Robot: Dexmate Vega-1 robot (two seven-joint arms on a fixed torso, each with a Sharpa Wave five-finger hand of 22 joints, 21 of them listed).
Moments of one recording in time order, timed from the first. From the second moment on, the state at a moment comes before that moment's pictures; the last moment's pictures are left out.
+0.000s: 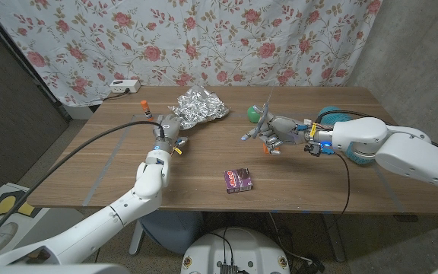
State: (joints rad) left arm 0.93 0.67 0.67 -1.77 1.06 0.68 0.14; left_hand 0.80 0.05 0.41 -0.15 0.20 0.35 -0.09 0.22 0.19 0.41 -0.19 0.29 0.26 0.19 -0.10 0.23 0.19 0.19 0.16 0.21 0.18; right arm -0.96 -1.15 -0.38 -2.16 0.71 -0.20 0.40; right_hand 0.22 -0.05 -0.33 0.14 0.38 0.60 0.08 0.21 0.25 1.05 -0.16 1.59 1.25 1.16 -0.21 1.58 1.25 1.16 -0.20 1.08 1.06
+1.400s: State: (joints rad) left arm 0.90 0.65 0.68 -1.67 0.91 0.56 0.34; left_hand 1.09 0.15 0.47 -0.19 0.18 0.94 -0.18 0.33 0.20 0.94 -0.22 0.50 0.41 0.52 -0.20 0.41 0.33 0.36 0.07 0.27 0.19; right arm -1.00 -1.18 -0.36 -2.16 0.74 -0.18 0.40; right_hand 0.24 -0.04 -0.33 0.14 0.37 0.60 0.07 0.21 0.27 1.06 -0.17 1.59 1.25 1.16 -0.21 1.58 1.25 1.16 -0.20 1.09 1.06
